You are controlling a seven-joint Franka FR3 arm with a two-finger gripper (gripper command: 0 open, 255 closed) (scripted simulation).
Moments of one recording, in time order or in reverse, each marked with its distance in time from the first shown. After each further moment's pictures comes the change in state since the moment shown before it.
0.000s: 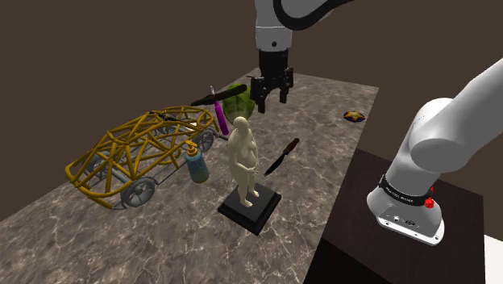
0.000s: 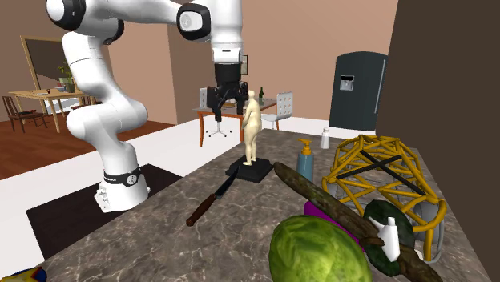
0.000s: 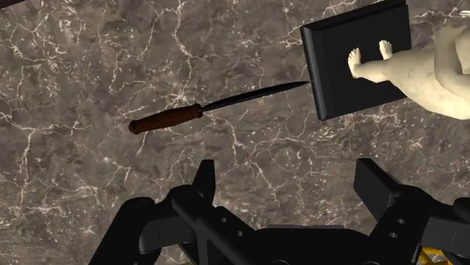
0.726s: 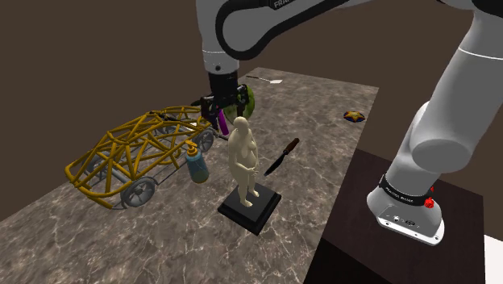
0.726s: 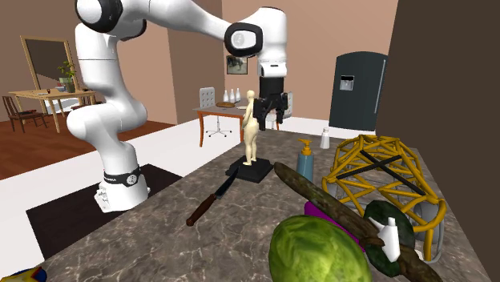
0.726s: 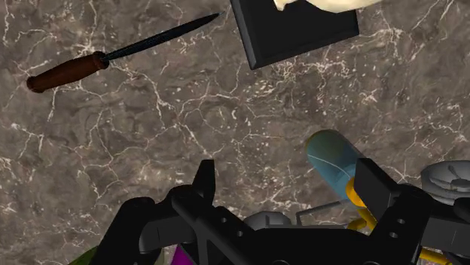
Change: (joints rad) arm 0.027 0.398 0.138 0.290 -0.120 0.144 0.242
